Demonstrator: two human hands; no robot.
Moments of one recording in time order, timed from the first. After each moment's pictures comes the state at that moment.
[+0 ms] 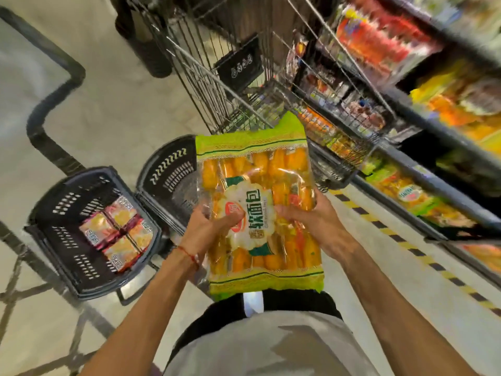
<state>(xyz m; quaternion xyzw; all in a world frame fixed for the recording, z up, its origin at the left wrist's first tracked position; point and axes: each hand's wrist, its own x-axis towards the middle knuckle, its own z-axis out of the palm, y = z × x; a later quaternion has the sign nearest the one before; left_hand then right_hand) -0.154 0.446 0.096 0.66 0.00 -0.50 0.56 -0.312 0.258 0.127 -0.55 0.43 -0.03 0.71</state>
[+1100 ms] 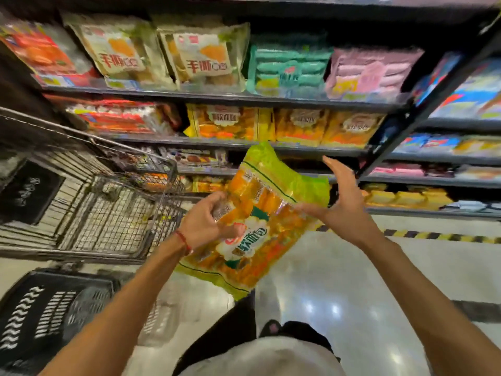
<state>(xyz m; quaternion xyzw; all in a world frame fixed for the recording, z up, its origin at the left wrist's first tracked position) -0.509 0.010 0.170 0.65 -0.50 -0.51 0.26 -0.806 -0.059 0.191 -0.69 0.55 -0.27 0.38</state>
